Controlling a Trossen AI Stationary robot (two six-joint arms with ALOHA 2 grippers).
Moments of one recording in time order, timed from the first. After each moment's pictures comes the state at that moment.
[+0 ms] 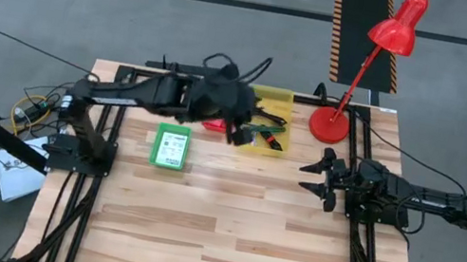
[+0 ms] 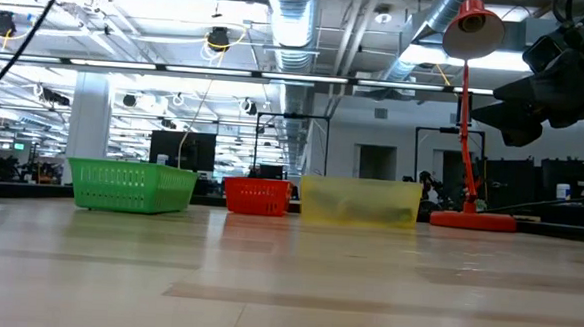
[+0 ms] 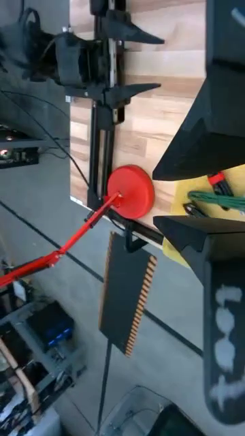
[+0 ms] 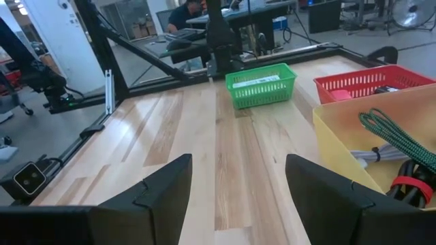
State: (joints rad) left arm 0.04 1.75 1.97 -0.66 -0.46 0.09; right arm -0.10 0.14 0.04 -0.07 -0.15 0.15
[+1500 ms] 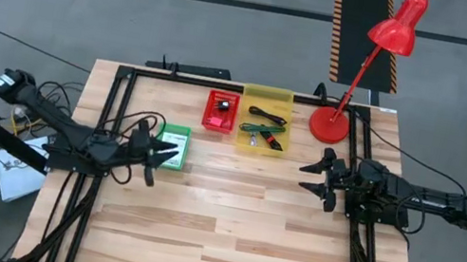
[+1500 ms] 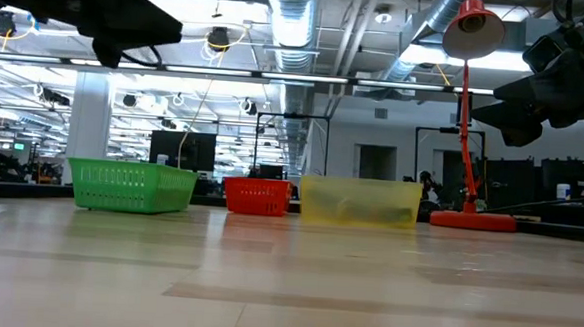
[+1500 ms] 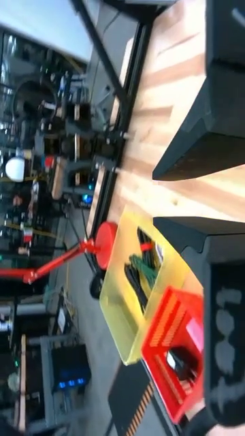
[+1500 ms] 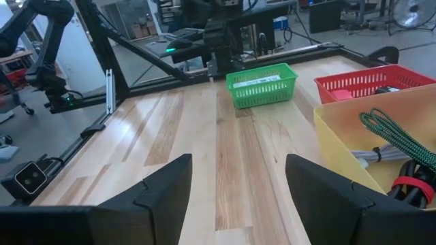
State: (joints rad) left arm -0.41 0.77 0.27 0.43 -0.77 -0.20; right arm -0.10 0.14 0.04 -0.07 -0.16 0.15
